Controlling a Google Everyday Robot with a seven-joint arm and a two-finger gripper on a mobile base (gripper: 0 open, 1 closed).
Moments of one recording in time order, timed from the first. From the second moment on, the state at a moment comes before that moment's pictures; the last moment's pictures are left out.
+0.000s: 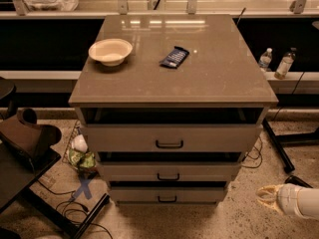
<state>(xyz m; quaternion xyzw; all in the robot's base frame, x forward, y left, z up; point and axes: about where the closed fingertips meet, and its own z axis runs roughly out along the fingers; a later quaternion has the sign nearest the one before) 0.439 -0.364 0.488 -0.61 0.72 0.02 0.33</state>
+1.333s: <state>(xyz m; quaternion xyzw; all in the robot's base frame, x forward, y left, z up) 0.392 -0.443 0.624 -0.45 0.80 -0.14 0.37</state>
